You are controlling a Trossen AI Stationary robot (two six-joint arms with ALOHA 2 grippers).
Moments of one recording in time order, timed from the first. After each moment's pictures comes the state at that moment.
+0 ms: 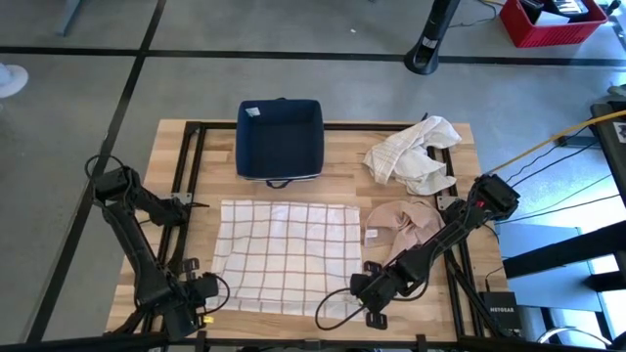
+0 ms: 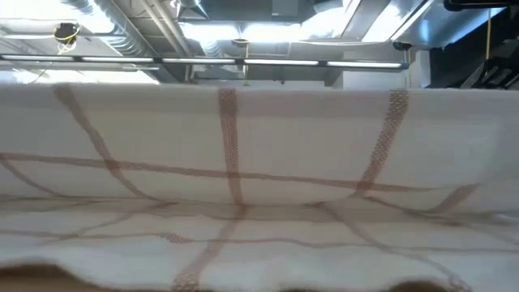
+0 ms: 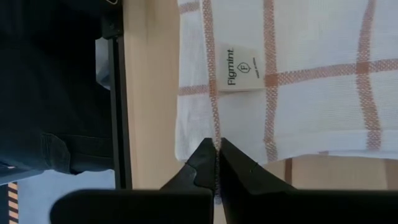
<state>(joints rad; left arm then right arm) -1.11 1.61 1.10 -0.98 -0.18 -1.38 0.69 1.76 1.06 -0.34 -0.05 0.83</state>
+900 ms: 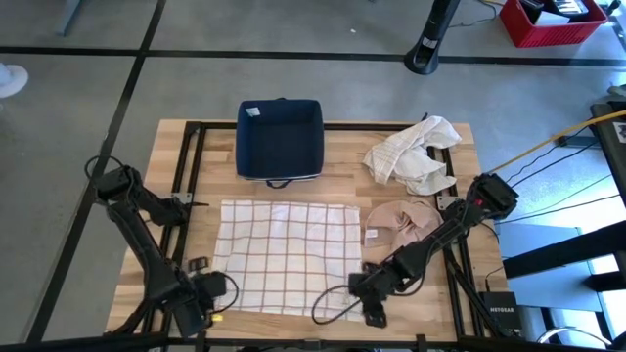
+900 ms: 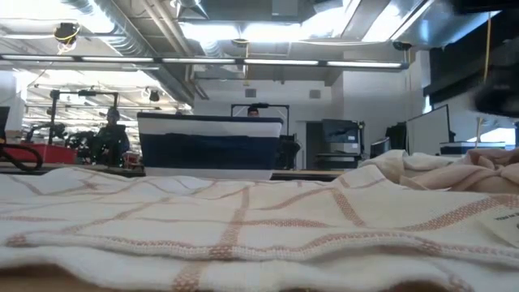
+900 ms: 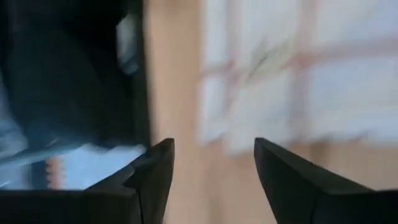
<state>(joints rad) -1.02 1.61 1.10 -0.93 -0.23 -1.25 0.64 1.76 1.06 -0.33 -0.13 0.79</state>
